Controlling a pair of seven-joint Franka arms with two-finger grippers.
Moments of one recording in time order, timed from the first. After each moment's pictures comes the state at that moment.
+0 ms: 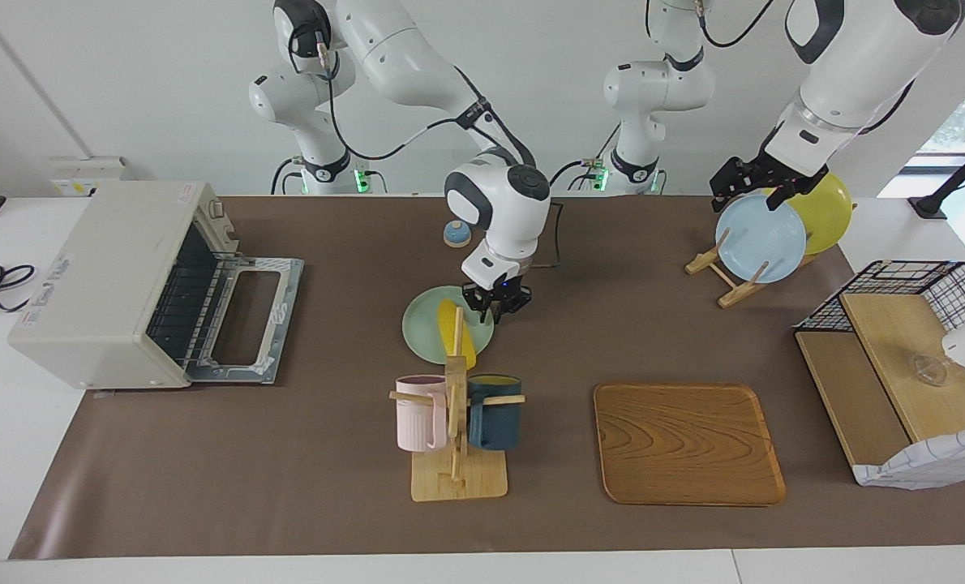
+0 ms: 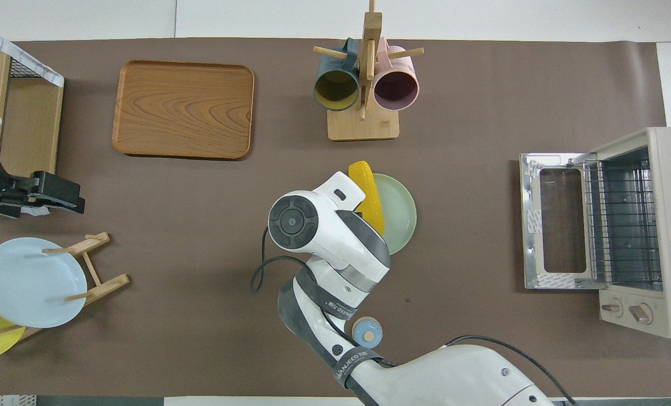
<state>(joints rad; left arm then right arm) -0.08 -0.06 -0.02 -1.64 -0.05 1.45 -0.08 0.75 0.48 -0.04 -1.73 -0.19 2.17 0.83</state>
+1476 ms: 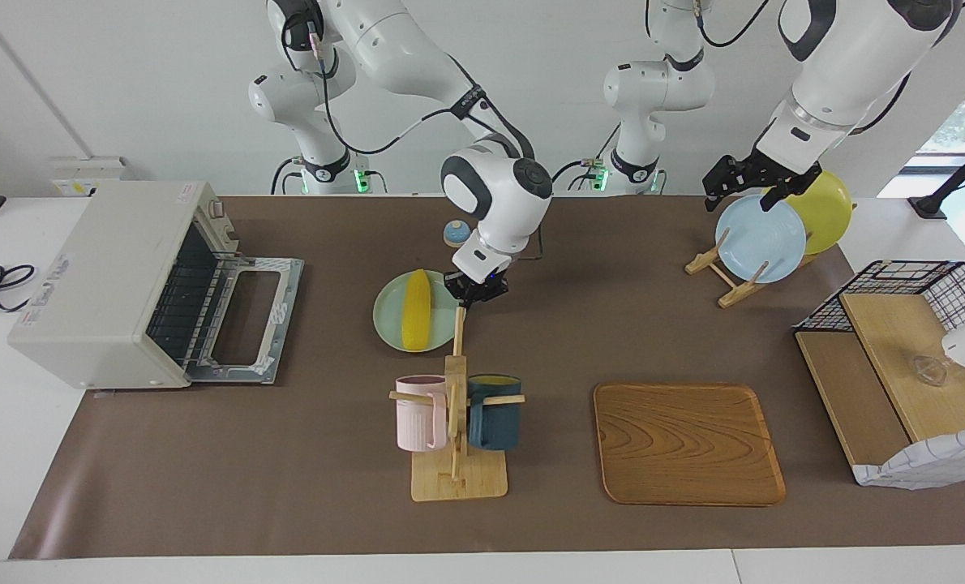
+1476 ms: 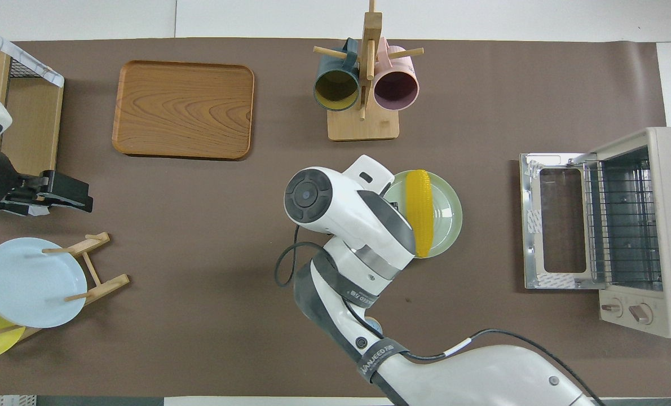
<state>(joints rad) -0.09 -0.06 -0.03 -1.64 -0.06 1.46 -0.08 0.66 0.41 -0.04 -1.70 -0.26 1.88 0.67</state>
